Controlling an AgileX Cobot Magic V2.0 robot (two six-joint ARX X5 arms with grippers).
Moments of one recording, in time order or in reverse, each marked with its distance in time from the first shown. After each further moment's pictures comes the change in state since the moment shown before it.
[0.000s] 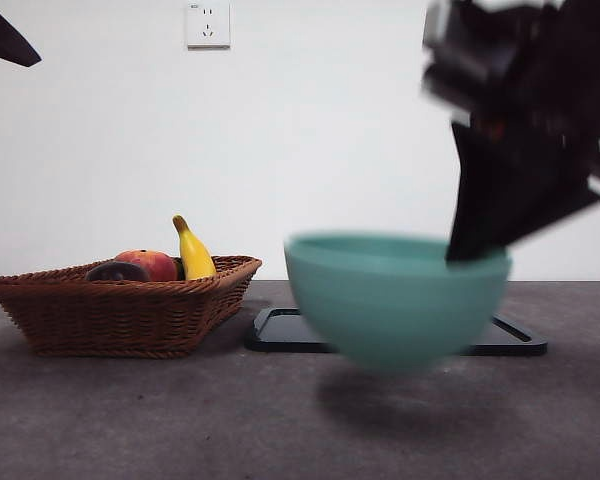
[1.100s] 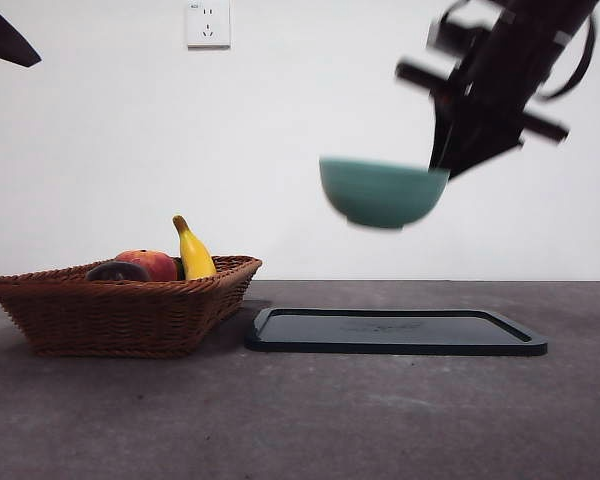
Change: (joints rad) left arm 0.000 0.000 0.000 0.000 0.000 0.000; right arm -0.302 0.343 0.524 -0.057 -0.079 0.014
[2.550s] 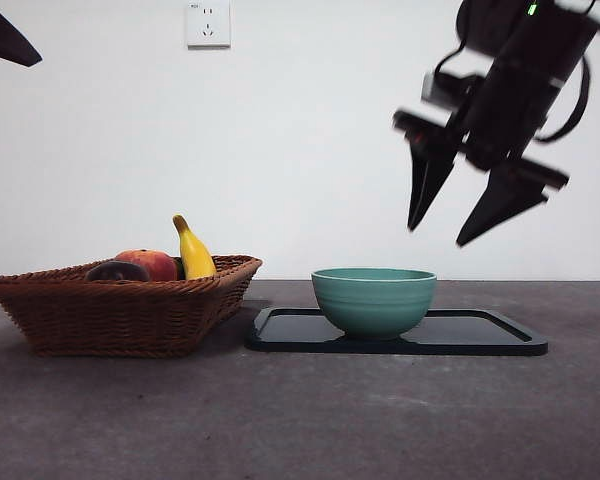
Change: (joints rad) left arm 0.000 0.000 0.000 0.003 0.000 0.000; right arm -0.008 0.138 -0.002 -0.024 -0.024 0.000
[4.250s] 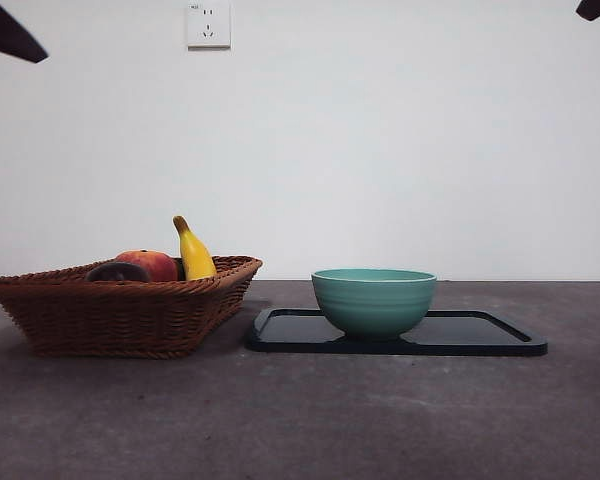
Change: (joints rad) left arm 0.000 0.000 0.000 0.010 0.000 -0.030; right arm 0.053 -1.008 -0.444 -0.315 -0.235 -0.183
